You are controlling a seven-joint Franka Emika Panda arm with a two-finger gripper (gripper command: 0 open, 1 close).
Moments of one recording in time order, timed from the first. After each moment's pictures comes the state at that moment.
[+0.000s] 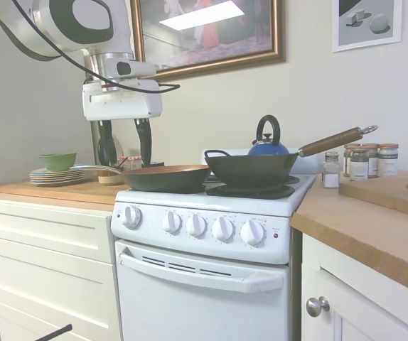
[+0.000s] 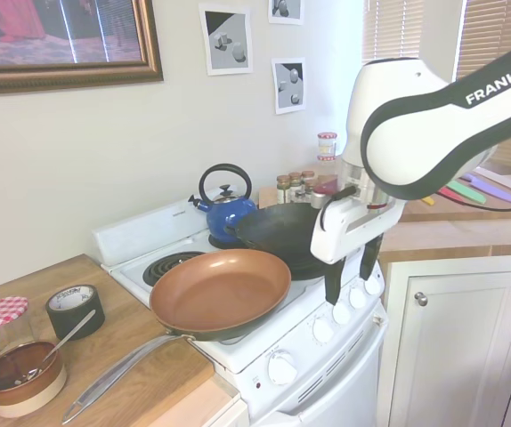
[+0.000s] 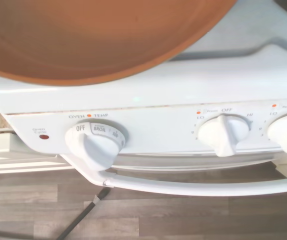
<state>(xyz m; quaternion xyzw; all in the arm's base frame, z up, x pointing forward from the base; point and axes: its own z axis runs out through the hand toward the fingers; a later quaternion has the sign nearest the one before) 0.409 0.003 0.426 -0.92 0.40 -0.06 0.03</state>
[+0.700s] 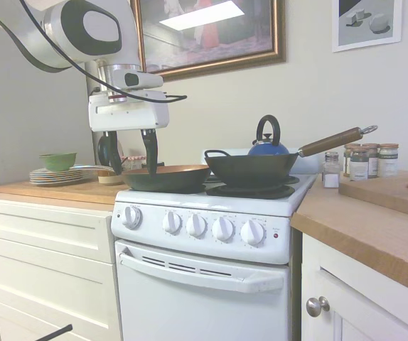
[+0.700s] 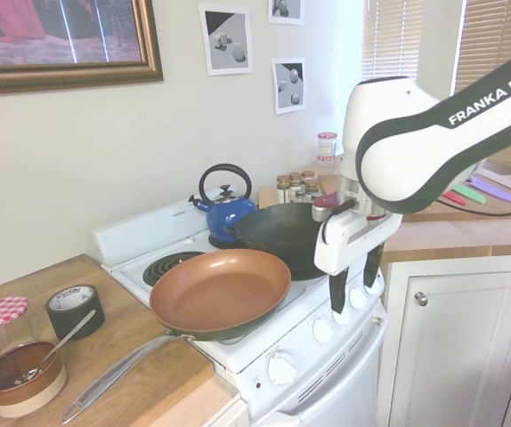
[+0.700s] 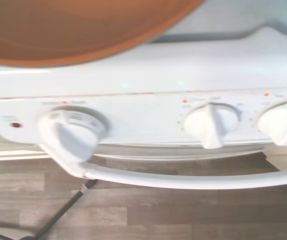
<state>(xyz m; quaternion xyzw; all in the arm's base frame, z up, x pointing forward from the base) 0.416 -0.010 0.402 -0.92 0.39 -0.05 0.01</state>
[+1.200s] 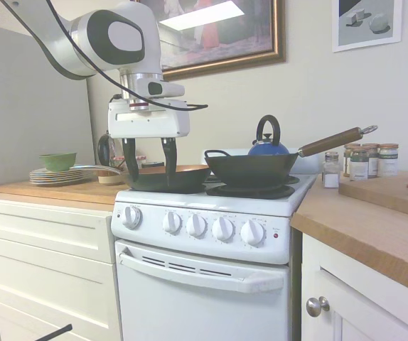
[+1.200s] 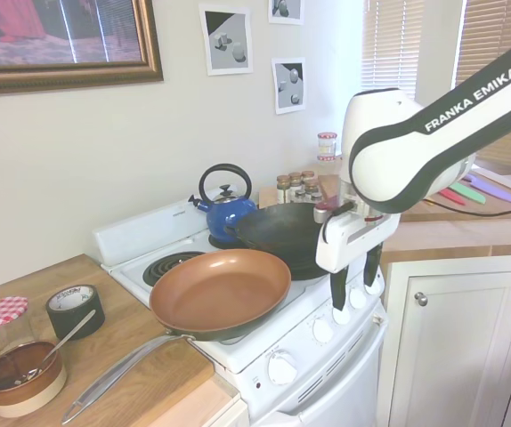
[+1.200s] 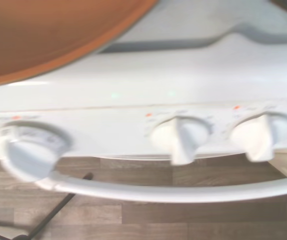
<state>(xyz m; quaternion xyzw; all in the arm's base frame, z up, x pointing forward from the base) 0.442 -0.051 0.387 -0.92 0.39 -0.03 0.02</state>
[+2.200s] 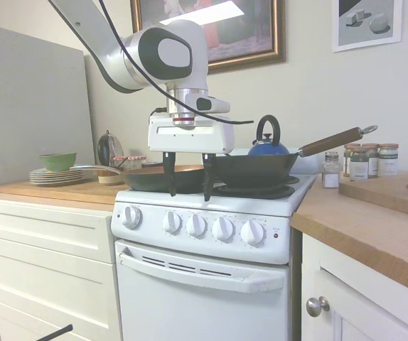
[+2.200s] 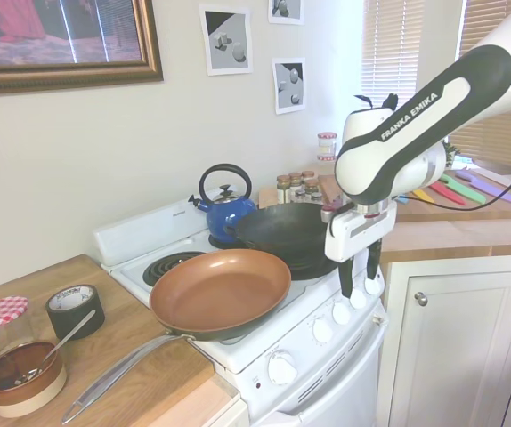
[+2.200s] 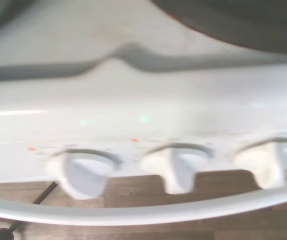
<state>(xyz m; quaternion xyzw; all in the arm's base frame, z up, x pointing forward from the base) 0.477 -0.129 0.354 -0.91 0.40 0.00 0.01</state>
